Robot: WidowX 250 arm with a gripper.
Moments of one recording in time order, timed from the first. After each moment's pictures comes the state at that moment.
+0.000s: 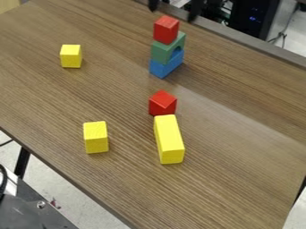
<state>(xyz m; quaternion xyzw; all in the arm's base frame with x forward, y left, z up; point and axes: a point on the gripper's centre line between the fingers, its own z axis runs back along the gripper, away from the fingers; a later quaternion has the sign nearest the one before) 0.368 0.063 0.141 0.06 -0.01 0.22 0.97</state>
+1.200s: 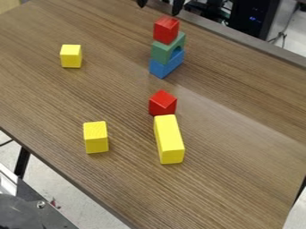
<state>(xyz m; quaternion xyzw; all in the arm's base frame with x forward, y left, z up) 0.394 0.091 0.122 0.02 0.02 0.16 0.99</state>
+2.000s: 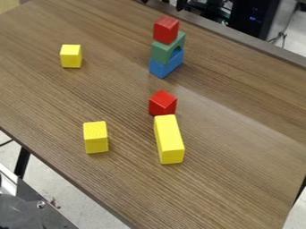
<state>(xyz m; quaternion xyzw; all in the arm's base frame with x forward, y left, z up) 0.388 0.078 0.135 0.01 -0.01 0.14 0.99</state>
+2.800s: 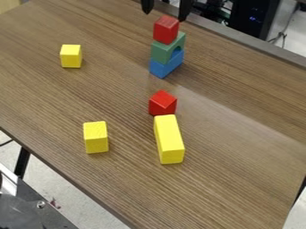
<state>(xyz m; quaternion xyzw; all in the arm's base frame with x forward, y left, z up) 0.380 0.067 0.128 0.00 -0.02 0.14 0.99</state>
